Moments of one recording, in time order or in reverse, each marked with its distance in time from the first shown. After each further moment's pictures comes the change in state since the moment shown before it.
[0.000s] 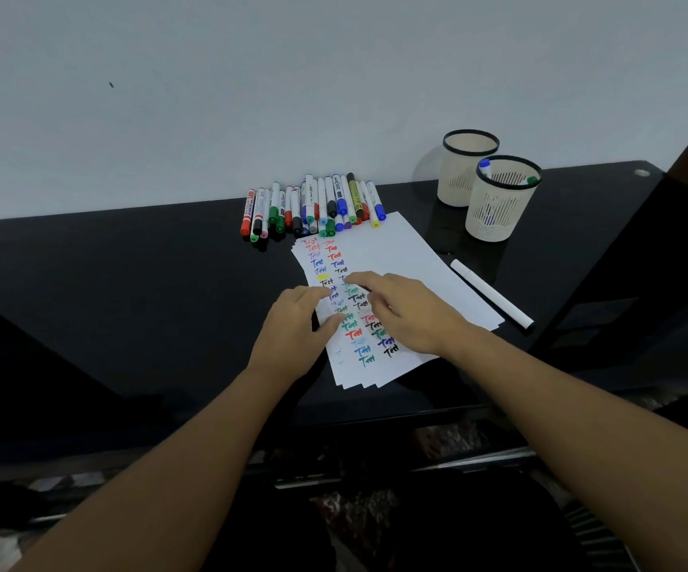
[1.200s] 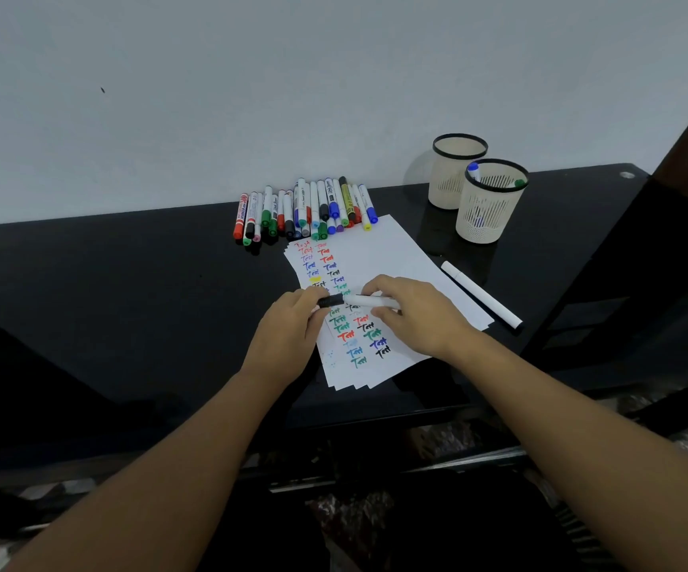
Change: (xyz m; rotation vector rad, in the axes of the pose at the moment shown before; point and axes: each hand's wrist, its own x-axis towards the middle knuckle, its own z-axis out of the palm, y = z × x) left_hand -0.002 0.011 -0.007 0.020 0.007 0.068; right_hand -0.013 0.006 -0.007 -0.033 0.059 0.153
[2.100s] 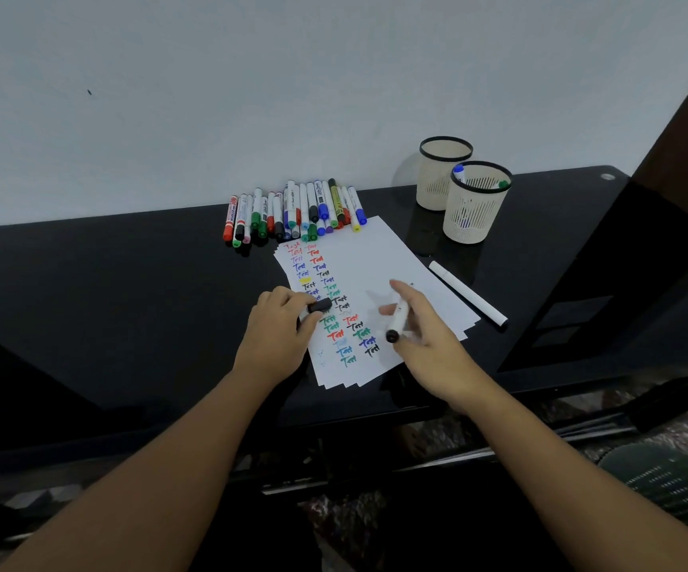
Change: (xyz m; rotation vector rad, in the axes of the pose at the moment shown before) left_hand 0.003 -0.008 0.008 0.083 -0.066 -0.081; right_hand -0.071 -0.004 0.009 0.735 0.061 0.168
